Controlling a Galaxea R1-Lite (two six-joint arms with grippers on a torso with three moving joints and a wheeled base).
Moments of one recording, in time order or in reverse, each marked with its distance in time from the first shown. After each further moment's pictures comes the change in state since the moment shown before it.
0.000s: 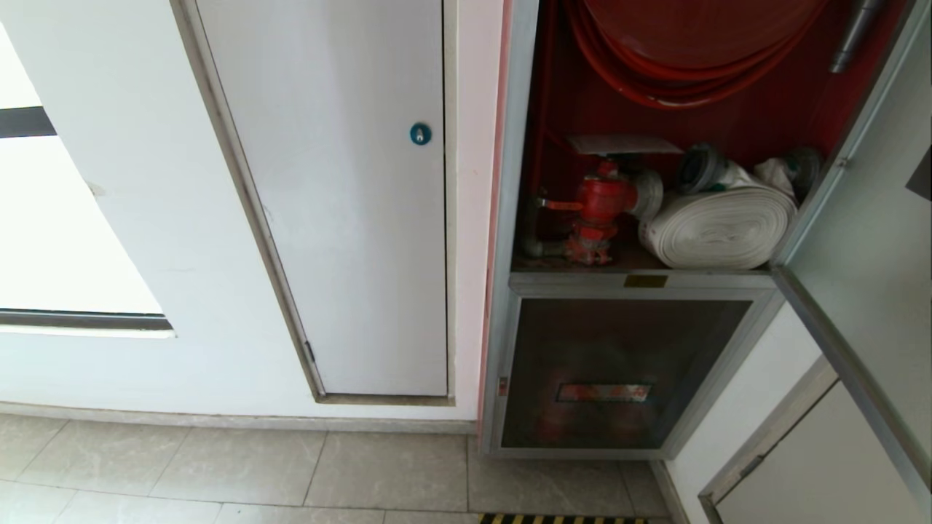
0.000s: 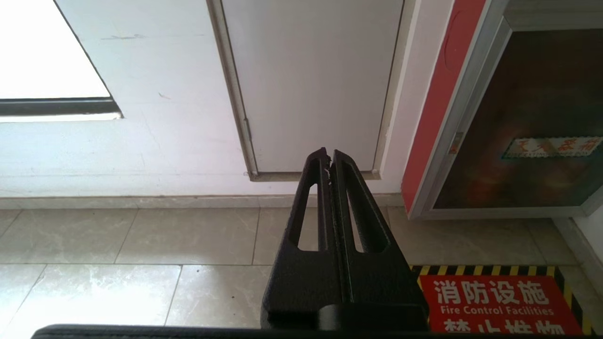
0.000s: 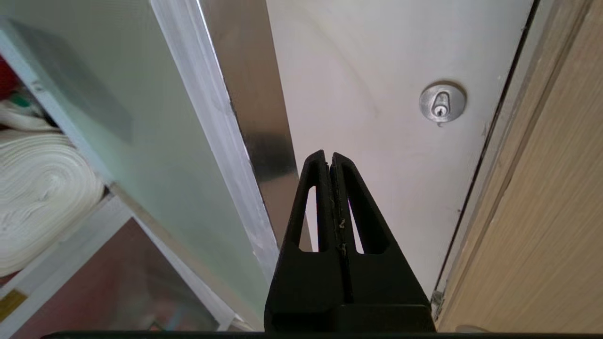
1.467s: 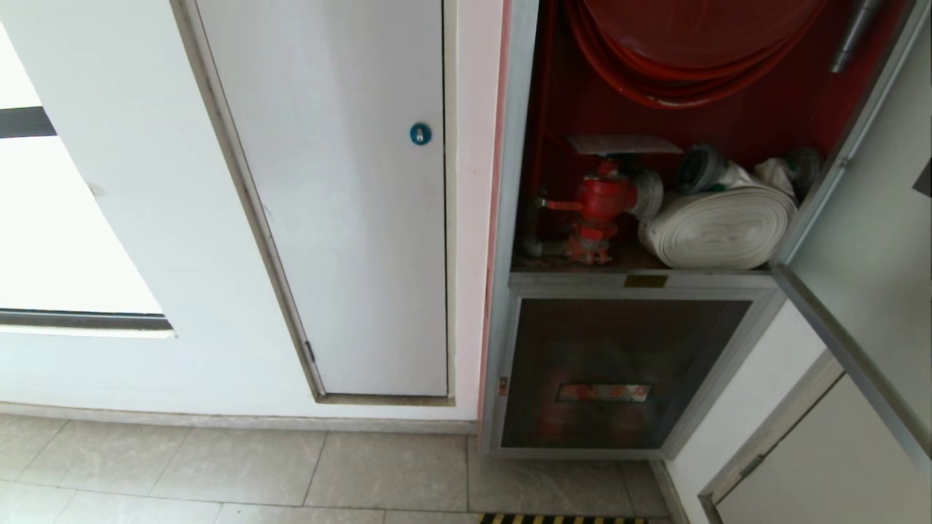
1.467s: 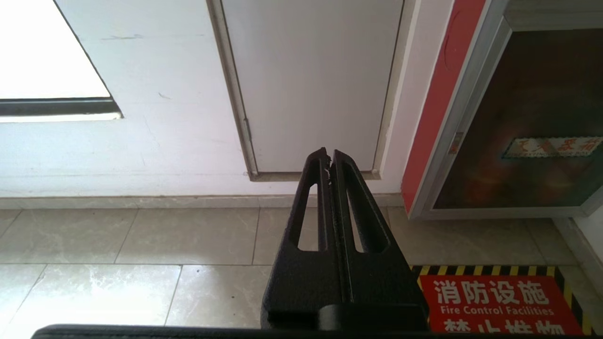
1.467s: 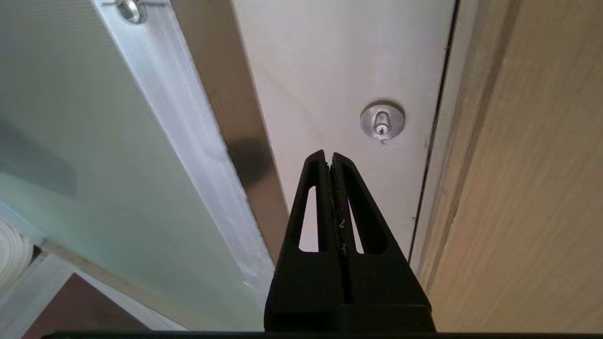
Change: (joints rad) left arm 0.000 0.000 0.000 0.000 0.000 0.000; right arm -0.140 0.126 -0.089 -0.005 -0.063 0.029
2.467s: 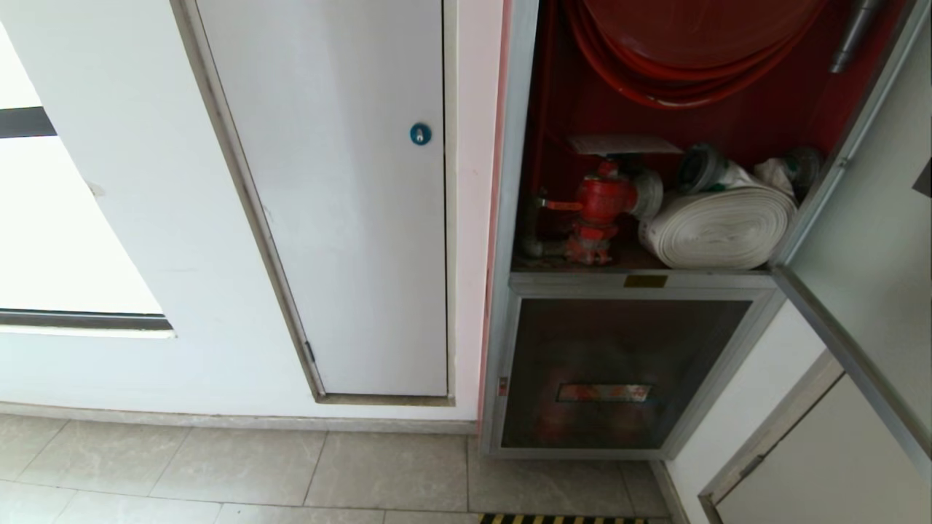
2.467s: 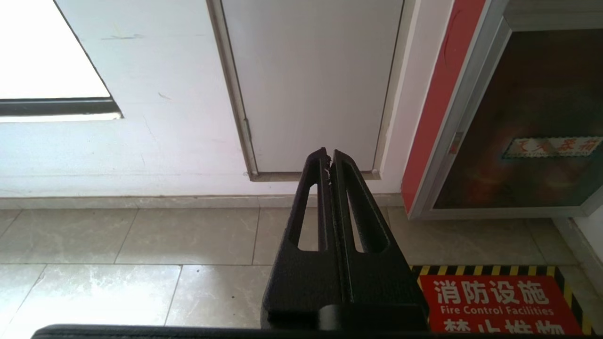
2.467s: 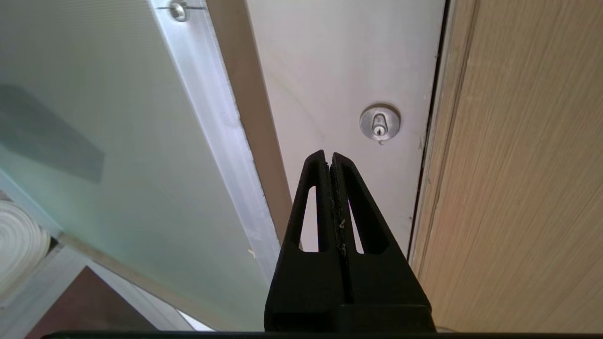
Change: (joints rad) left arm 0.000 0.000 0.000 0.000 0.000 0.000; right arm 0.105 -0.097 0.009 0.045 -0.081 -0.020
